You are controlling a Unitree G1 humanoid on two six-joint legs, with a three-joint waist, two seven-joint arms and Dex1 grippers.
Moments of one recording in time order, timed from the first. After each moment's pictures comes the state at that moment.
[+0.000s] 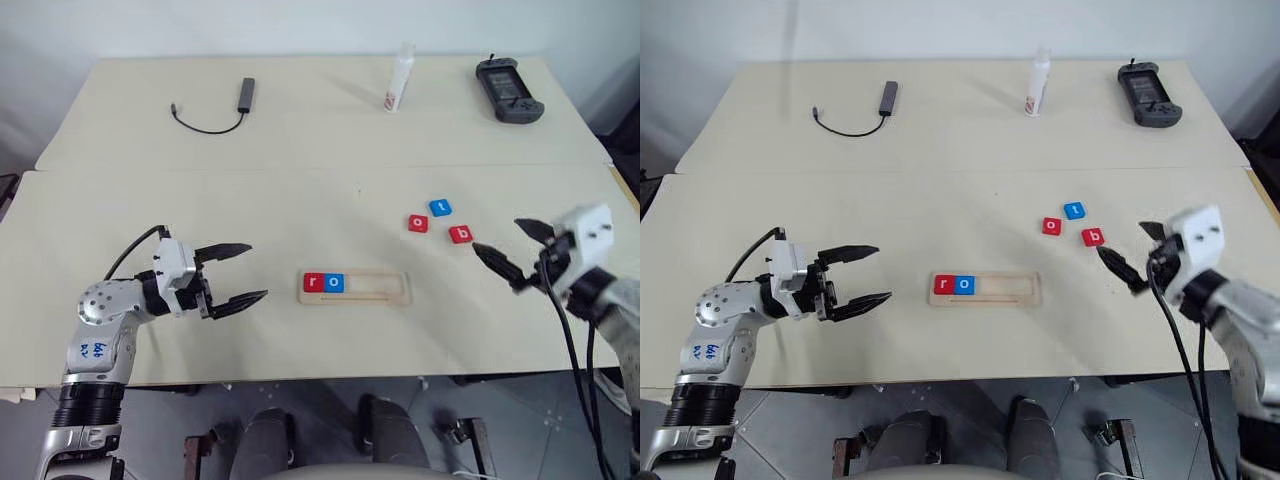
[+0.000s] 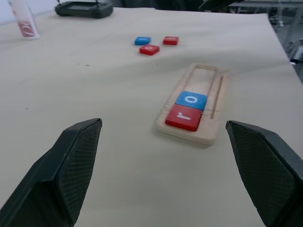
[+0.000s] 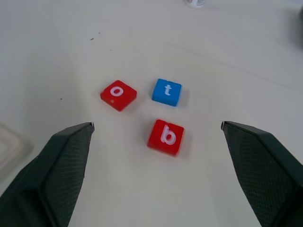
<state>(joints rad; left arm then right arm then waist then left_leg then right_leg) -0.21 0.58 0.14 0.04 -0.44 0.00 -1.12 -0.25 -0.78 -0.26 -0.19 0.46 0.65 0.58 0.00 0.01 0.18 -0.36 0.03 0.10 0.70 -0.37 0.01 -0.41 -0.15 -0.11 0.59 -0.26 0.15</state>
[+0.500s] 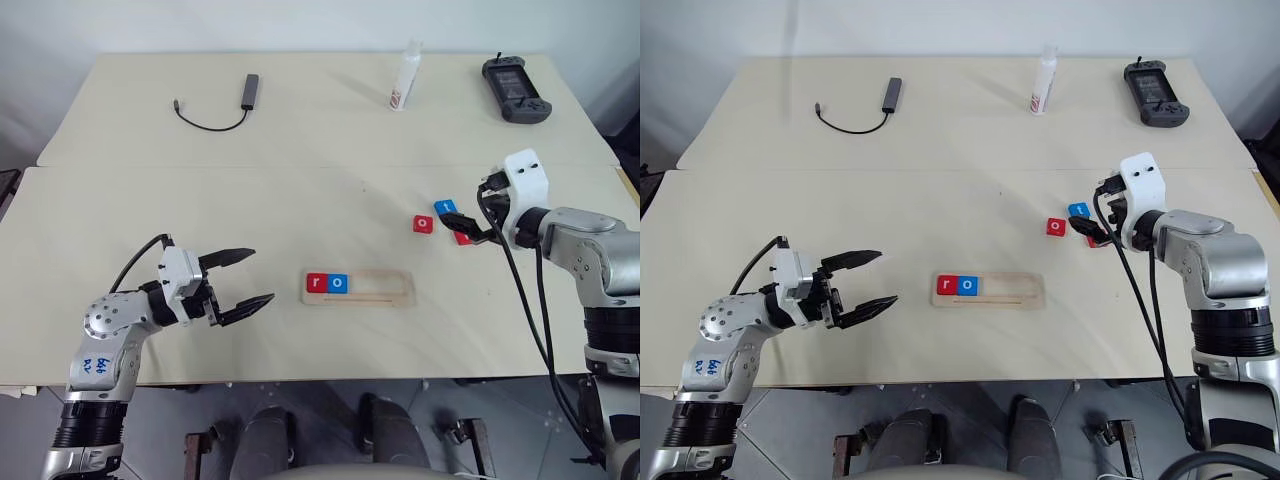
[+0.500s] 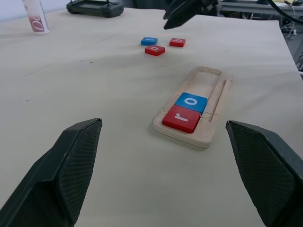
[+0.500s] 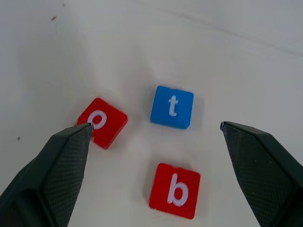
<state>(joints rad) -0.13 0.56 0.14 -0.06 -0.44 0.04 -1.04 -0.63 -0.74 -0.06 0.01 0.38 1.00 0.51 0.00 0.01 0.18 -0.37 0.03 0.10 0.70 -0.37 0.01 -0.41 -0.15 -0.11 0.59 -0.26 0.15</state>
